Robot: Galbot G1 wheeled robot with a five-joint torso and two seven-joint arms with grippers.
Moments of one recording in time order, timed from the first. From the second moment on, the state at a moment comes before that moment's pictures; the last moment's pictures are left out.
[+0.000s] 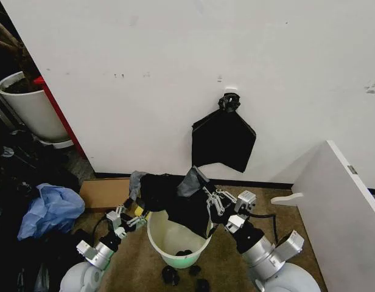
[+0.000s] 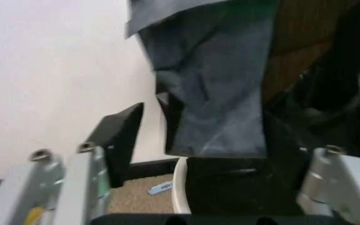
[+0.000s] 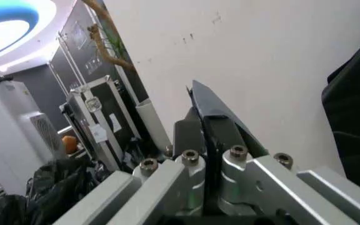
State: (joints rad) left arm 1.42 -1.24 -0.58 -1.59 -0.57 -0.33 0.73; right arm -1.46 0.96 0.08 2.36 0.71 0.12 0.03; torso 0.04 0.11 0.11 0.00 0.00
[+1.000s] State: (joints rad) left arm 1.56 -1.23 -0.60 -1.93 -0.78 -0.22 0.53; right arm -1.53 0.89 0.04 2.31 0.62 0.04 0.14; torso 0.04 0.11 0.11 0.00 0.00
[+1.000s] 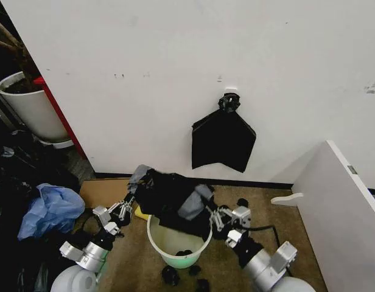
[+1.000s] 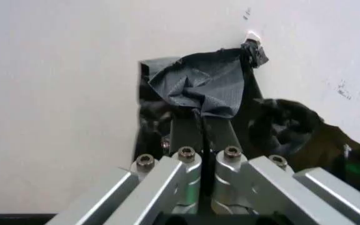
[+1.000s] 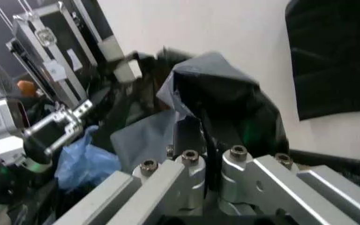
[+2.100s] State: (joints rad) left arm 1.76 -1.19 -0.46 -1.87 -0.26 -0.56 0.01; right arm -1.62 0.71 0.24 2.06 0.59 0.09 -0.74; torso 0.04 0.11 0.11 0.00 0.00
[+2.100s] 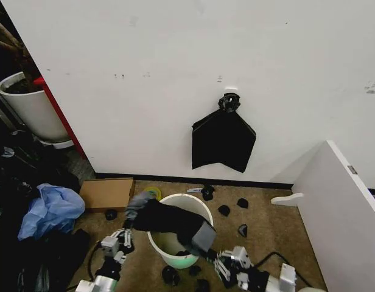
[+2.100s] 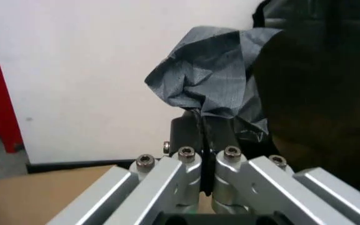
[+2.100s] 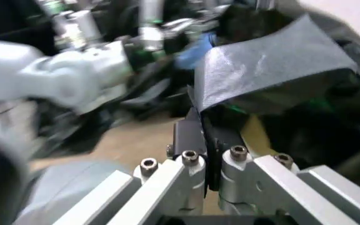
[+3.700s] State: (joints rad) left arm 1.66 -1.28 -0.39 -1.67 -0.27 -0.30 -0.06; right arm -1.38 0.87 0.25 1.61 0.21 0.24 -0.90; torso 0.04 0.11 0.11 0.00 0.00
